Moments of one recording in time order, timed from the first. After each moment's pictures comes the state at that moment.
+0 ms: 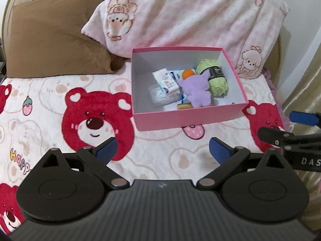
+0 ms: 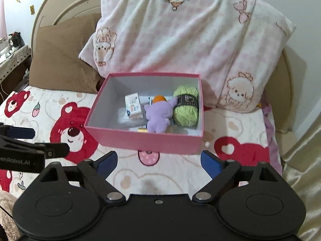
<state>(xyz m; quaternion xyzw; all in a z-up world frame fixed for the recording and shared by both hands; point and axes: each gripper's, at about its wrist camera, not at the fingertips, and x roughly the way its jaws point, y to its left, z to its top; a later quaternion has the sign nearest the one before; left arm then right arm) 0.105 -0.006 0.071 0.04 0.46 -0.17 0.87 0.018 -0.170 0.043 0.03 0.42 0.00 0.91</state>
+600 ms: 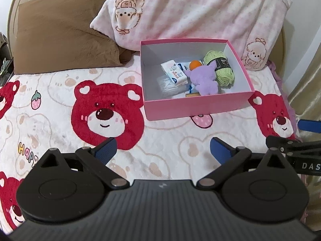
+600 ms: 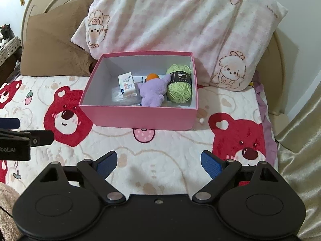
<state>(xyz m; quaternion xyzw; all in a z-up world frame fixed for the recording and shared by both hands) 0.089 0.008 0.069 0.06 0.47 -0.16 0.87 -0.003 -0.162 0.029 0.03 0.46 -0.02 0.89</state>
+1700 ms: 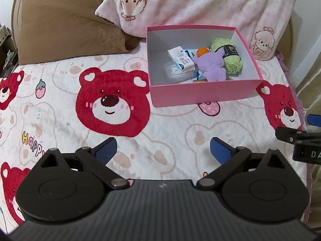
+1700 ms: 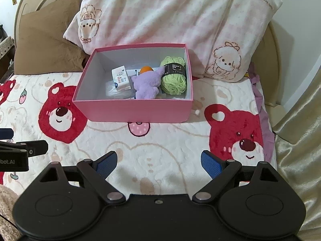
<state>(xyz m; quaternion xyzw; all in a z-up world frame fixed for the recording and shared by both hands) 0.087 0.008 0.053 0.07 0.50 -0.14 0.85 0.000 -0.165 0.023 0.04 0.48 -0.04 0.88</state>
